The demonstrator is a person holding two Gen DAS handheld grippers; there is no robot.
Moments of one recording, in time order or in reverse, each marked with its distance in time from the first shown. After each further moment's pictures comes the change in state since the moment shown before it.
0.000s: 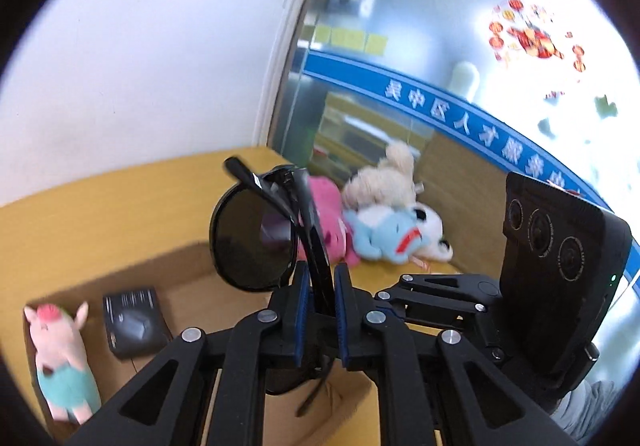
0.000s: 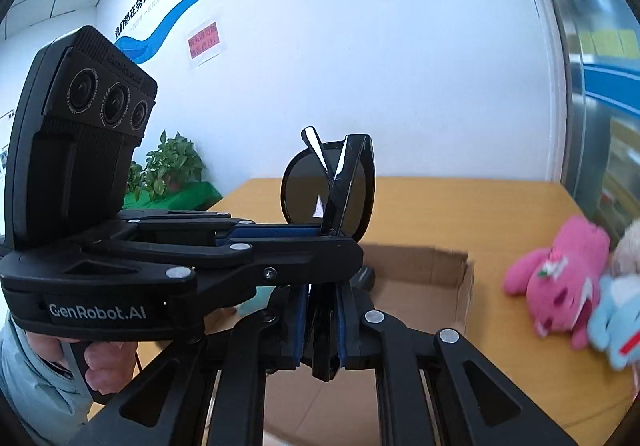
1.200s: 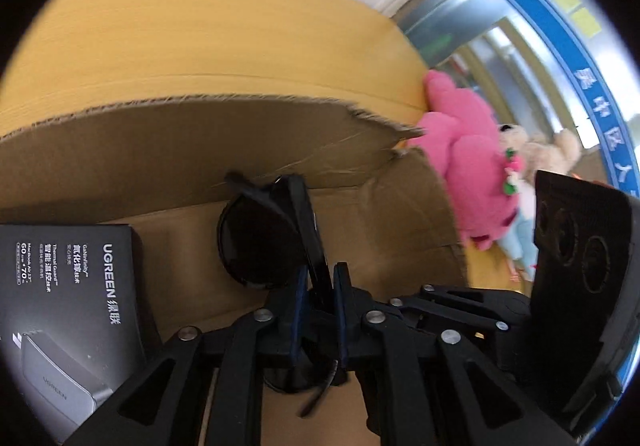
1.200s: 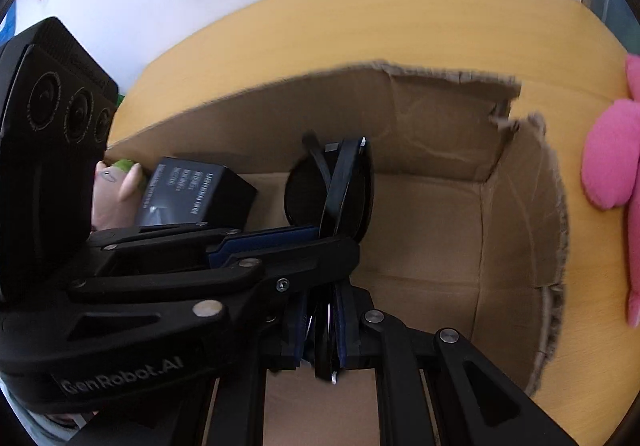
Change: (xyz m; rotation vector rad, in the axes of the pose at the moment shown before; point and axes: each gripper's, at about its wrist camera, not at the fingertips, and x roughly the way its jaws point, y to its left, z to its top) left arm 0.249 0.211 -0.074 -0.470 0.441 0.044; right arm 0.305 -0.146 -0.061 0.301 0.637 -0.056
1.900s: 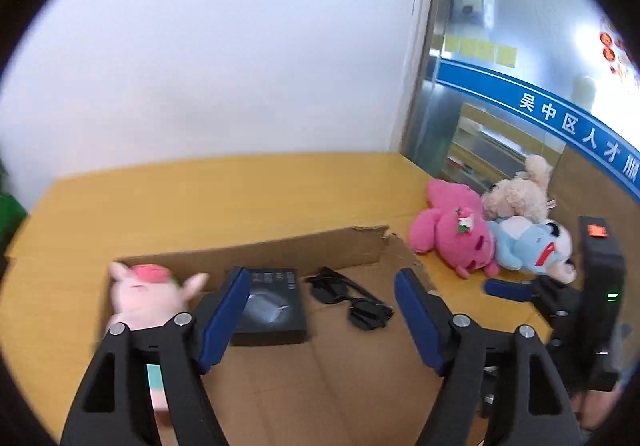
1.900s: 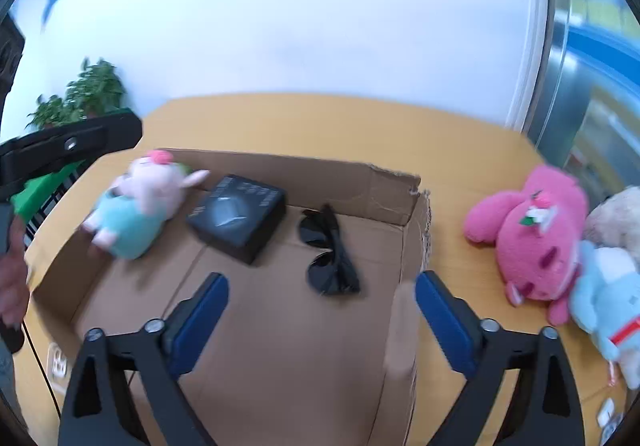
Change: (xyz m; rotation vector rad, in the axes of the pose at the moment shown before) left arm -0.231 -0.078 -0.165 0.281 -0.640 0.390; right arm -0.167 0.080 -0.138 -0.260 -0.431 -0.239
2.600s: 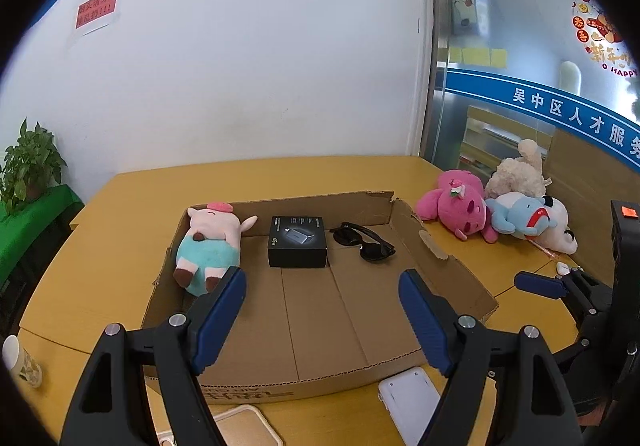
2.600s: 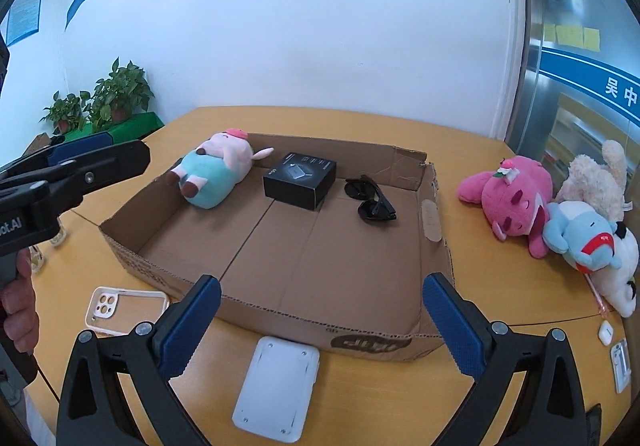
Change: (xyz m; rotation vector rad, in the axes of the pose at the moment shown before) left arm -0.125 -0.033 -0.086 -0.025 -0.047 0.100; right arm -0.103 0.085 -0.100 -0.011 -0.083 -0.030
